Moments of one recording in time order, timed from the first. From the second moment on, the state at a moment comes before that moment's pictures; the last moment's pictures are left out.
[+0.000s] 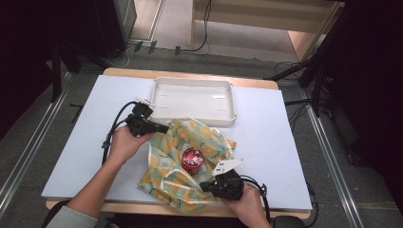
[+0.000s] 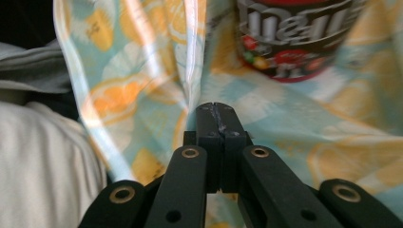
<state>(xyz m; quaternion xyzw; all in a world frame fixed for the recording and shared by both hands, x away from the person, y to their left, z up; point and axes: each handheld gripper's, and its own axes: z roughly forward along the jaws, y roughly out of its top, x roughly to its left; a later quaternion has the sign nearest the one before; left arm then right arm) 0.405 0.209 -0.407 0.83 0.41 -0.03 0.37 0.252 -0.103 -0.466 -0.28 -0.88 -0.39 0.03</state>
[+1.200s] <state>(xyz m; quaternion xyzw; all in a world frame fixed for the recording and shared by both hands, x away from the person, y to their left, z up) 0.362 0.205 -0.366 0.84 0.35 -0.04 0.42 0.268 -0.121 -0.399 -0.27 -0.86 -0.44 -0.02</state>
